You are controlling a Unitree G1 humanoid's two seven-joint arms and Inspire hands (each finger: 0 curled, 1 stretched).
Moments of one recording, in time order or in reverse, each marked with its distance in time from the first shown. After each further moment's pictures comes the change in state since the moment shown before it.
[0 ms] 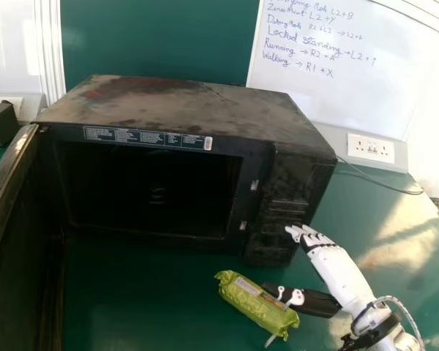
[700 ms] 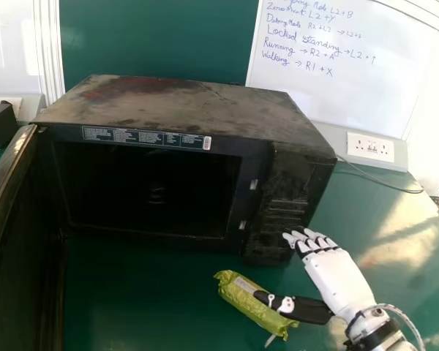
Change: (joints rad) left arm 0.027 -0.006 0.000 -0.054 0.013 0.051 0.014; right arm 0.090 -0.010 0.016 -0.236 -0.238 0.189 -0.027
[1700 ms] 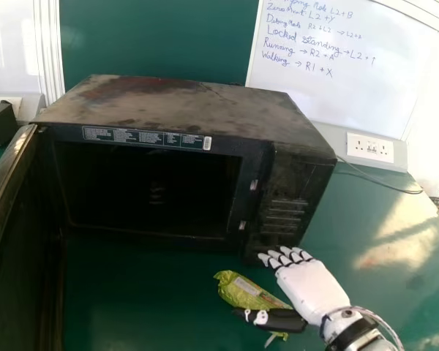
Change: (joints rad) left arm 0.011 -0.007 0.000 -0.024 0.013 0.024 0.011; right arm -0.042 -0.021 0.181 -0.102 -0.188 0.178 0.162
